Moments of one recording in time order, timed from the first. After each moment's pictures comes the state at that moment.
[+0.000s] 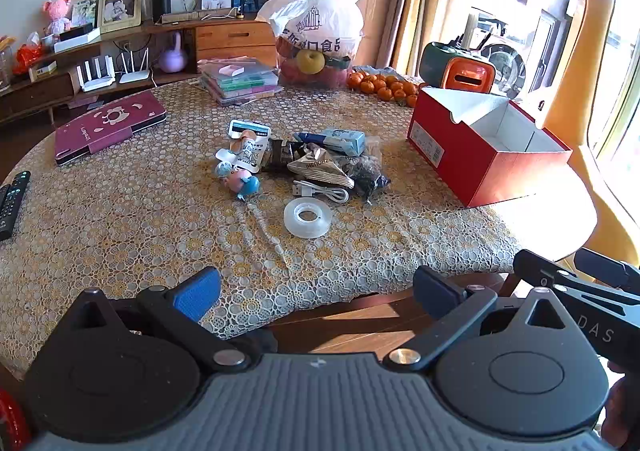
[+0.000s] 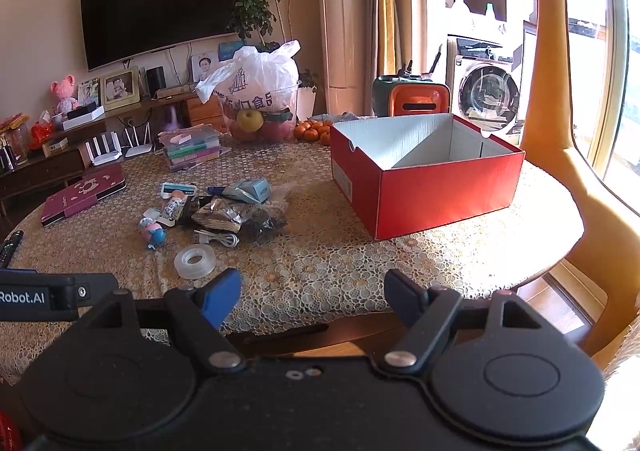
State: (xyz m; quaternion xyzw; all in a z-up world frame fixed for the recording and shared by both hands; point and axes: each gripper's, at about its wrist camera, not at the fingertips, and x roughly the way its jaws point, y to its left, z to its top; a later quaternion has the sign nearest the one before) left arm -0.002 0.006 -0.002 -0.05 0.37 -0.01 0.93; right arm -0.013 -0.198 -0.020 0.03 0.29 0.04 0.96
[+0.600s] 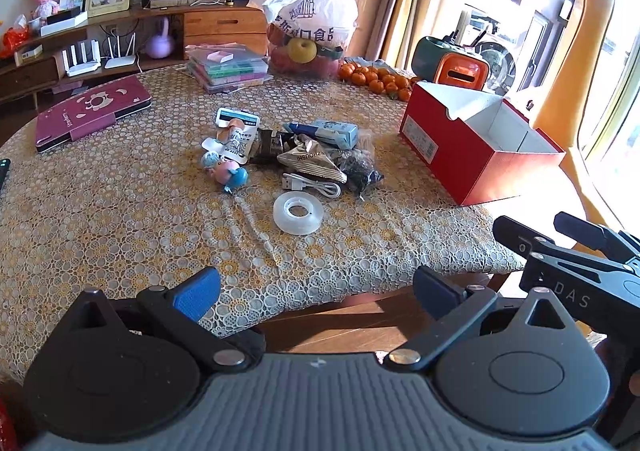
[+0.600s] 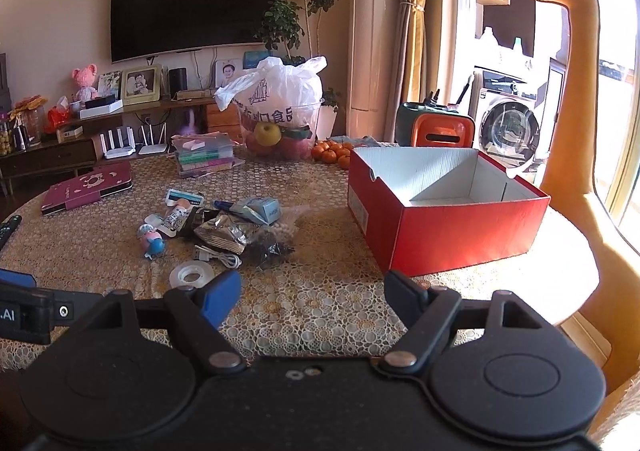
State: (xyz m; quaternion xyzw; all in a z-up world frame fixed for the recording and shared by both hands) left arm 0.017 0.019 -0.014 -0.07 0.38 -0.04 0.92; right arm 0.021 -0.190 -0.023 -0.03 0.26 0.08 0.96
